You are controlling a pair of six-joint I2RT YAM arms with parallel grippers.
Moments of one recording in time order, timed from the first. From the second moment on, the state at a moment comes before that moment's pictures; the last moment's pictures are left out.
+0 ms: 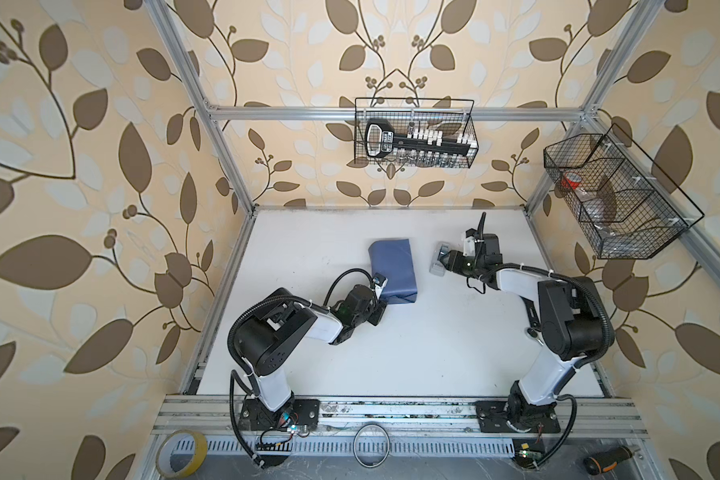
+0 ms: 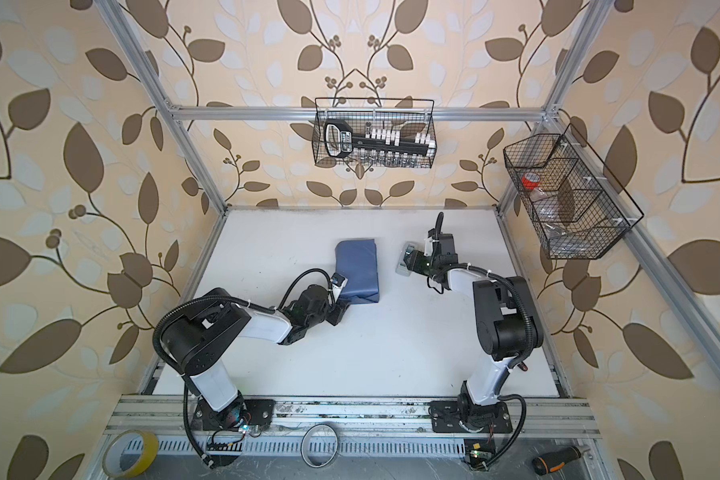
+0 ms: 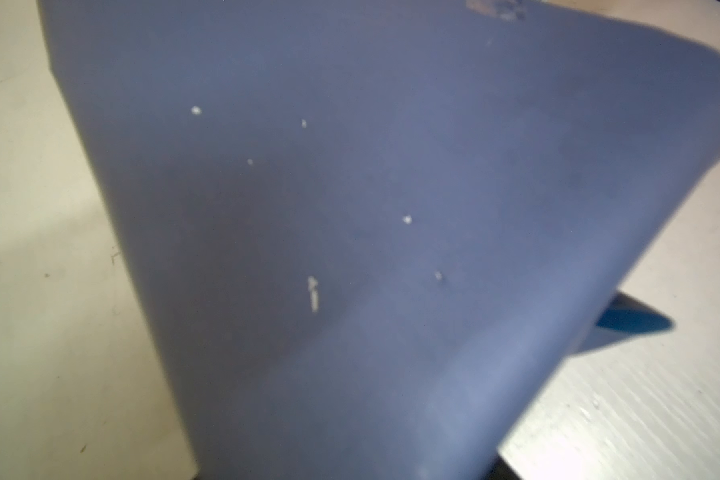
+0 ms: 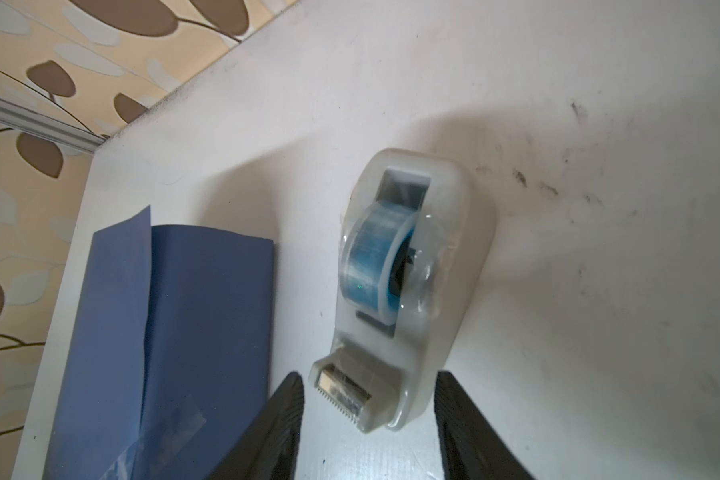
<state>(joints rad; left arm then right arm) -0.68 1.74 0.58 0.56 -0.05 -0.09 0.10 1.79 0.97 0.06 -0.30 0.44</state>
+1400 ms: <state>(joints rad) -0.68 1.74 0.58 0.56 -0.04 -0.09 0.10 1.79 1.01 0.06 -0.34 0.45</state>
